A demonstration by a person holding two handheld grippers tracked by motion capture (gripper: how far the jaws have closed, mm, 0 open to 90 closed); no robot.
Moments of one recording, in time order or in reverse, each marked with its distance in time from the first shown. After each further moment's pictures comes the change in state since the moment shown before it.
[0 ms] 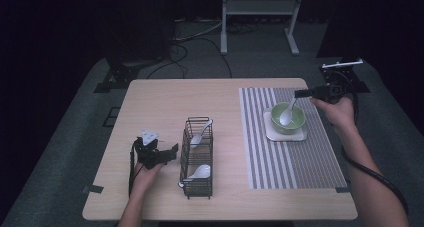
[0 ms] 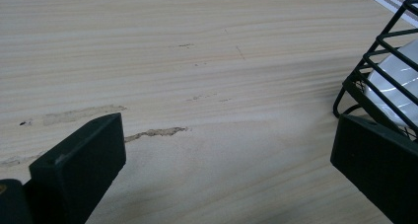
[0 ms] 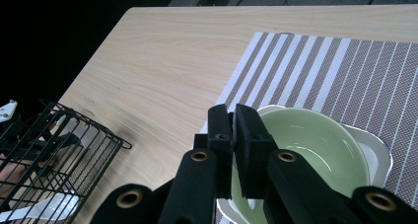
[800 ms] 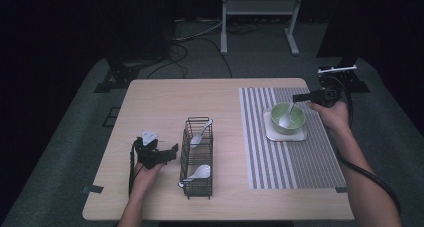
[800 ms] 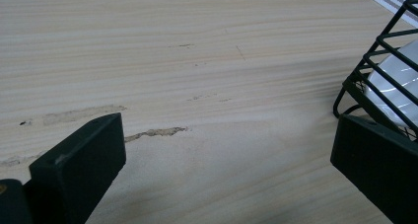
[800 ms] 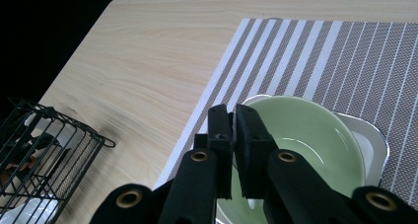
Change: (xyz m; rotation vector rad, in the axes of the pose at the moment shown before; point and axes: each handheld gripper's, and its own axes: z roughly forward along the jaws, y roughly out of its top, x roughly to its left) left arm 0.000 0.000 0.000 0.001 0.000 0.001; right arm -0.012 -0.009 0.018 0.022 -0.029 0.024
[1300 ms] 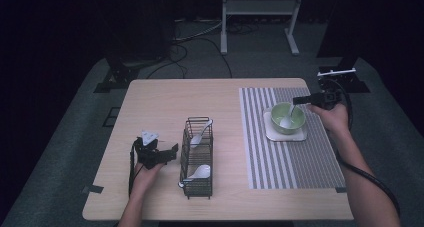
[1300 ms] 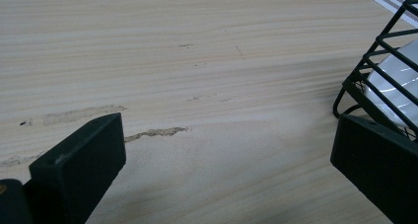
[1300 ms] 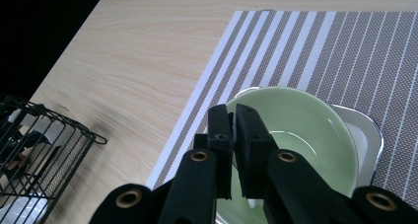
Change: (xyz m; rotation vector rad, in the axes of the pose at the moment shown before) left arm 0.000 0.000 0.000 -0.001 0.000 0.001; right arm -0.007 -0.007 0.005 0.010 -0.014 0.009
